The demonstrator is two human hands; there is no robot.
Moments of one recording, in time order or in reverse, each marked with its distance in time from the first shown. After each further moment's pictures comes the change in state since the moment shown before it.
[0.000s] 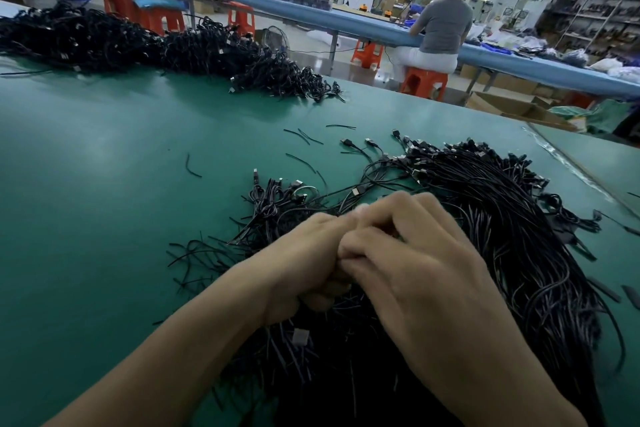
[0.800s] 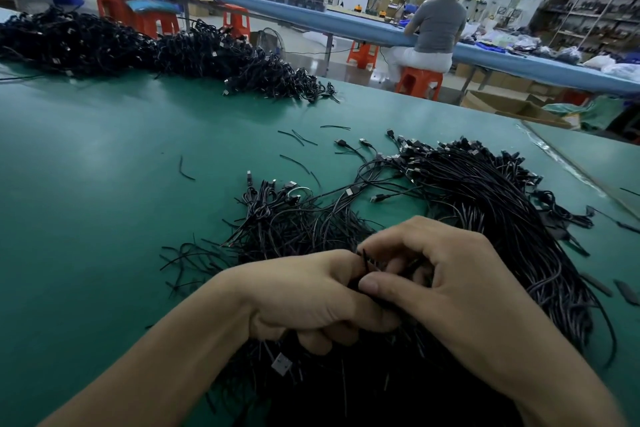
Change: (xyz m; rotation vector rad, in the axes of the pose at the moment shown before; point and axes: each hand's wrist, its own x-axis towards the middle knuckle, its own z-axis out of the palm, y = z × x) left_hand -0.010 -0.004 0.002 0.181 -0.486 -0.076; right_hand -0.011 0.038 -0.009 0.466 -0.232 0.361
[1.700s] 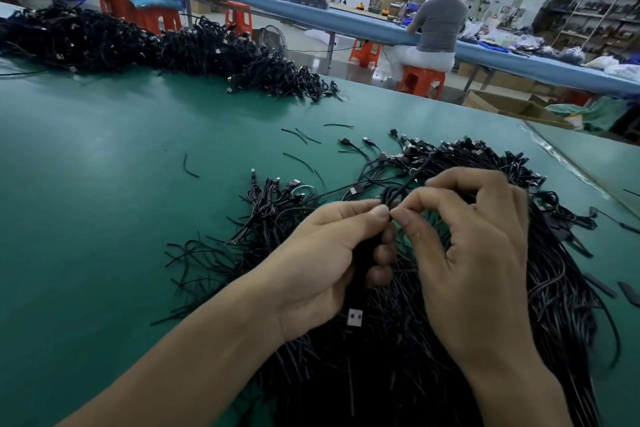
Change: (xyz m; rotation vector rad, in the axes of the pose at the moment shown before) left_hand 0.015 0.010 0.013 -0.619 0.387 0.415; right_hand 0.007 0.003 0.022 -0.300 0.589 -0.137
